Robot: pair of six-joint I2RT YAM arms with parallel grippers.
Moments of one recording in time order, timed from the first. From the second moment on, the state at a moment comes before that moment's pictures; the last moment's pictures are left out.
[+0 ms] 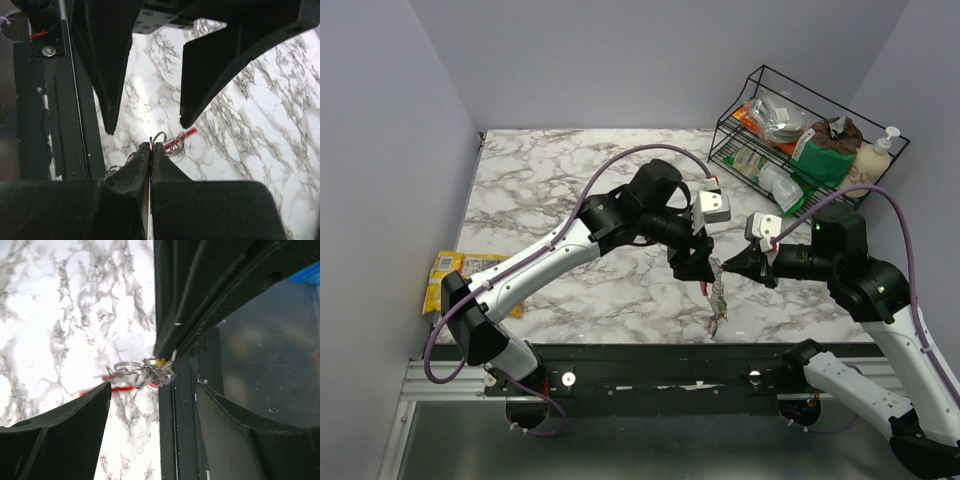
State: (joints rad) left arm -0.92 1.53 1.55 -0.61 0.74 0.12; right arm 0.49 0.79 1.12 -0.82 -0.71 -0.52
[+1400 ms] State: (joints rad) left arm -0.94 1.52 1.56 -0.63 0.86 0.13; right arm 0.49 0.81 1.12 -0.79 -0.67 -0.50
